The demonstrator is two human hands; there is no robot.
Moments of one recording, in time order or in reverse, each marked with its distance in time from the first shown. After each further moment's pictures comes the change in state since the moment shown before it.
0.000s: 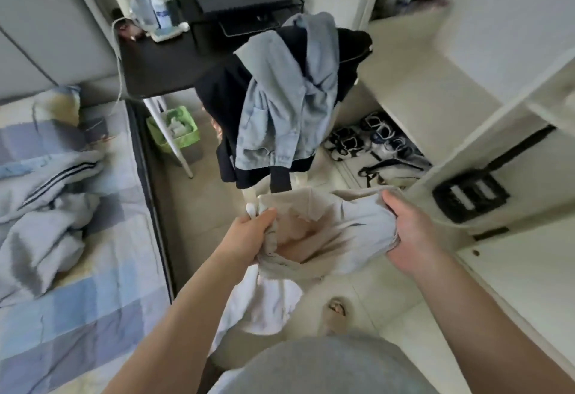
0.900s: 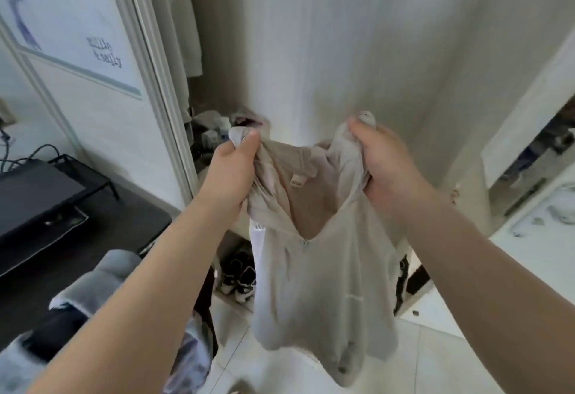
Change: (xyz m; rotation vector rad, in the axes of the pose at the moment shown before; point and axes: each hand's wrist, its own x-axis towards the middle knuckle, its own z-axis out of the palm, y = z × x) left_hand 0.195 0.475 0.341 0.104 -0.477 0.655; right_hand 0.205 -0.429 -0.031 0.125 0.385 -0.690
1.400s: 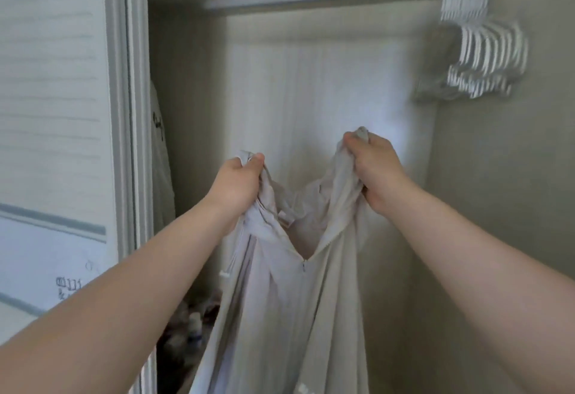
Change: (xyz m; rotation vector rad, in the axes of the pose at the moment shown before) left_hand 0.199 0.274 0.012 0.073 -0.167 0.498; right_hand 0.128 -0.248 0.137 -0.187 0.170 -0.650
